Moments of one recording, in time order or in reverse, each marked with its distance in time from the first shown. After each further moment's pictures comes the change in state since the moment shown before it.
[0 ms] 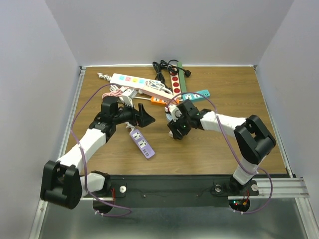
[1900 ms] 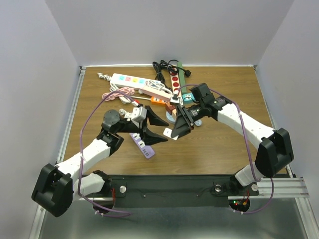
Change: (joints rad) left arm -0.252 -0.129 -0.150 0.741 0.425 0.034; right arm -0.101 -0.201 0.227 -0.360 -1.144 0.637
